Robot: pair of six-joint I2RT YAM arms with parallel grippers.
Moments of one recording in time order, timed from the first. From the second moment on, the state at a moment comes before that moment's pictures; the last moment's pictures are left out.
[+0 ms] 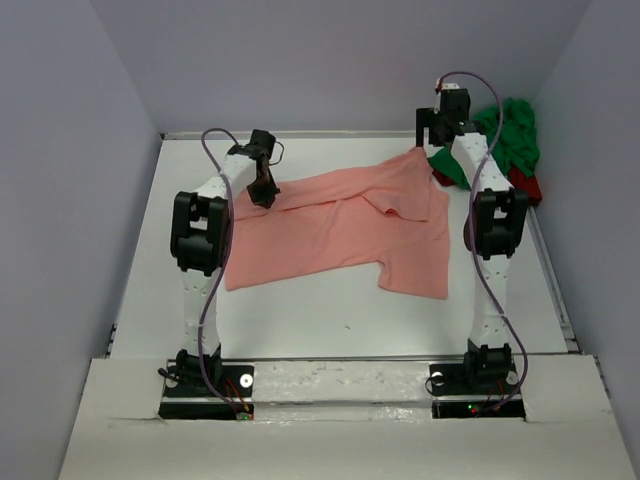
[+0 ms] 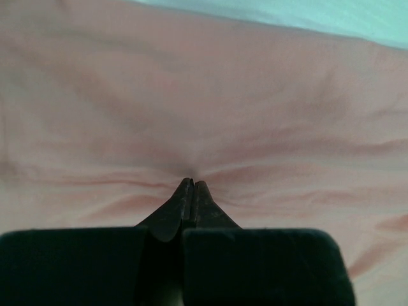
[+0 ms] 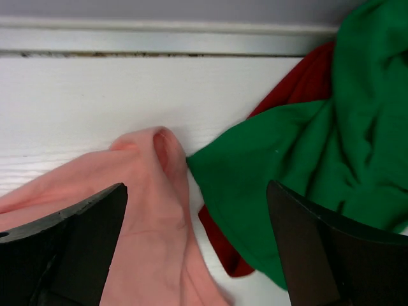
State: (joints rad) left arm -0.23 2.25 1.85 -0.80 -0.08 -0.58; right arm 0.06 2.46 2.31 -0.51 0.17 -0.04
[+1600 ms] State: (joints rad) left arm -0.27 2.22 1.77 -0.81 -0.05 -0.65; right arm 0.36 1.87 1.36 -0.68 0.20 0.29
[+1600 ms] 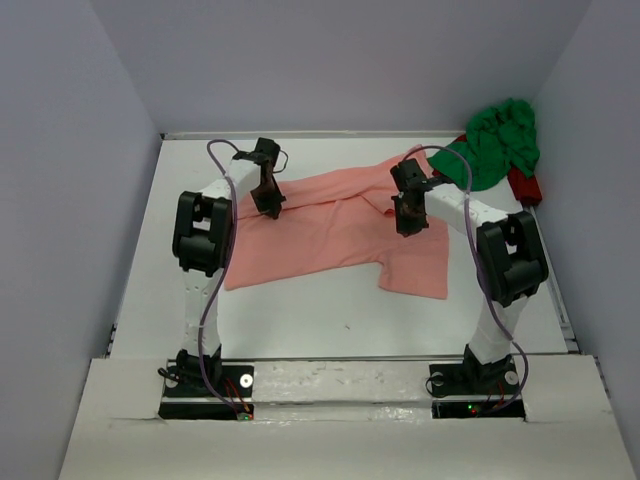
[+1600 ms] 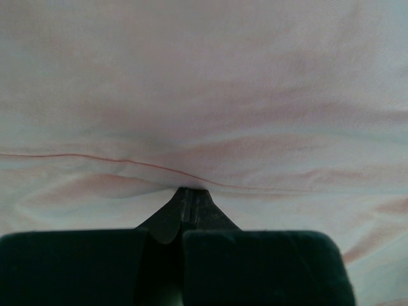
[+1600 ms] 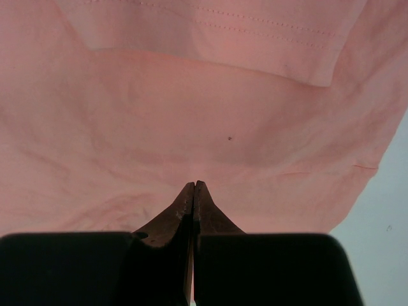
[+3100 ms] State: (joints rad) left arm -0.19 2.26 1.85 -0.85 0.00 -0.62; right arm 0.51 1.77 1.11 -0.58 0.13 0.48
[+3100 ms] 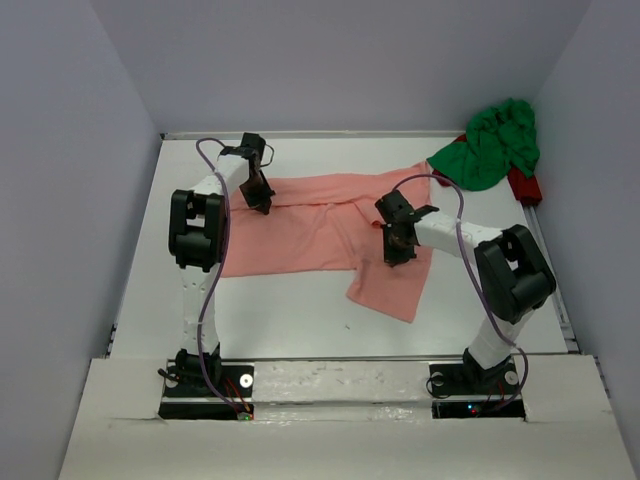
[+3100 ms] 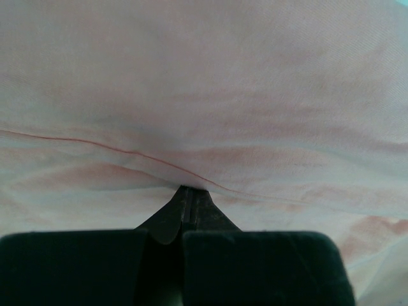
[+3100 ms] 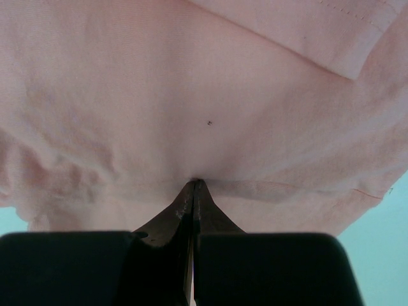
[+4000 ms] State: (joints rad) left arm -0.27 1.85 1.79 -0.92 -0.23 -0.56; right arm 0.52 1.21 0.96 -0.68 0.20 0.62
